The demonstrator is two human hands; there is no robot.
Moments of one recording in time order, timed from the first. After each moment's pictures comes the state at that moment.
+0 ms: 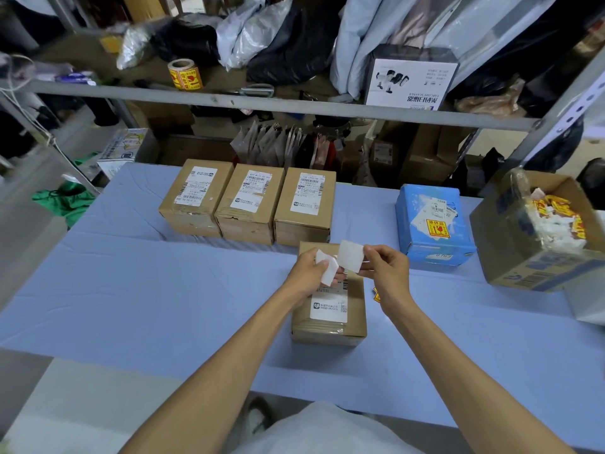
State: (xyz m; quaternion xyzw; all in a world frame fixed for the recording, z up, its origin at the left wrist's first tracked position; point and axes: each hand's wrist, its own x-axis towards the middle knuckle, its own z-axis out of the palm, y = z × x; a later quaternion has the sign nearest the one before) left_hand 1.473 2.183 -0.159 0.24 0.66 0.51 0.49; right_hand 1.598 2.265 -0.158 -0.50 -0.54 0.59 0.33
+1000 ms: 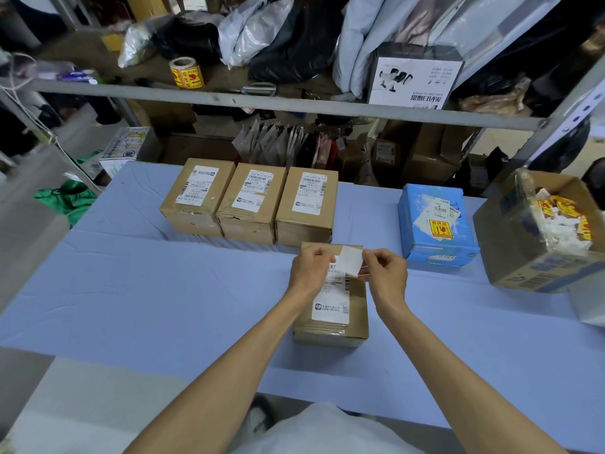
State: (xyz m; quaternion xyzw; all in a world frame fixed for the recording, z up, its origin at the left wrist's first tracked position) left_hand 1.476 2.187 -0.156 0.26 0.77 0.47 0.35; right_hand 1.591 2.259 -0.166 -0.55 -0.56 0.52 0.33
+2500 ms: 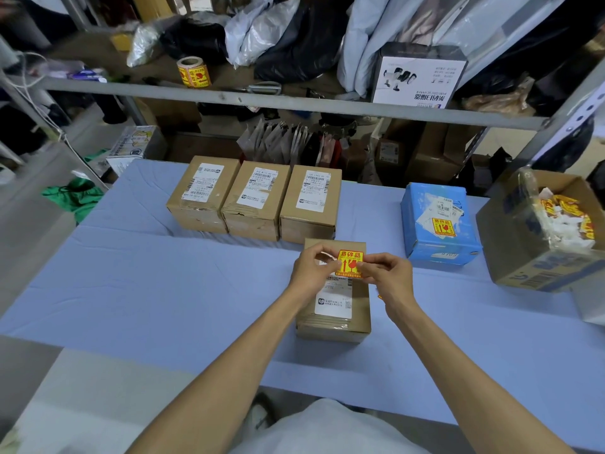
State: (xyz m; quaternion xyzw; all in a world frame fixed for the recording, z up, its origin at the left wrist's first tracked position) left_hand 1.476 2.176 -0.165 0.28 0.74 0.49 0.37; right_hand 1.607 2.257 -0.164 -0.53 -0.55 0.59 0.27
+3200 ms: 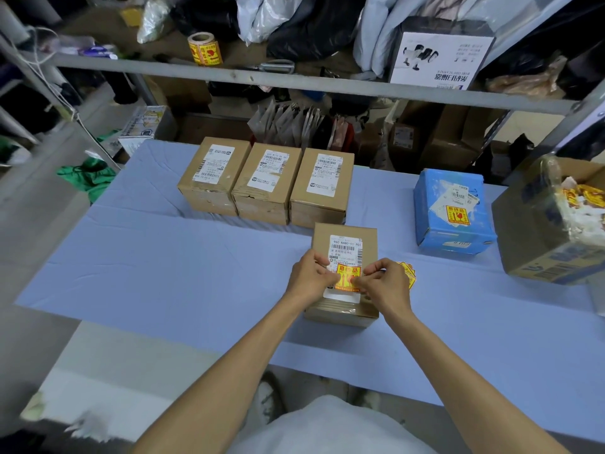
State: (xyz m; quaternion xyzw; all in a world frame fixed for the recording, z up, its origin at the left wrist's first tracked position) left_hand 1.480 2.142 -0.182 0.23 0.80 0.39 0.39; right_hand 1.608 2.225 -0.182 -0.57 -0.63 0.50 0.17
